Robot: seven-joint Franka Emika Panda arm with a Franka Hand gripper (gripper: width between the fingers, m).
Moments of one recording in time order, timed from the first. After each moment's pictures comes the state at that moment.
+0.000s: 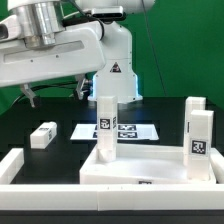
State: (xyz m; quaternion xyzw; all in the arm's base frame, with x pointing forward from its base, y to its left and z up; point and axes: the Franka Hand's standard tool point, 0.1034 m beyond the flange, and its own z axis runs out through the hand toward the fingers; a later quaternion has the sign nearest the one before) arm 0.499 -0.154 0.102 -0.99 0.05 0.06 0.09
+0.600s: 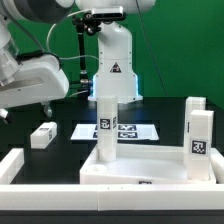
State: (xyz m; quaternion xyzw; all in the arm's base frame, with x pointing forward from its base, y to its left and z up) arm 0.469 -0.198 0.074 -0.95 0.06 0.27 0.12
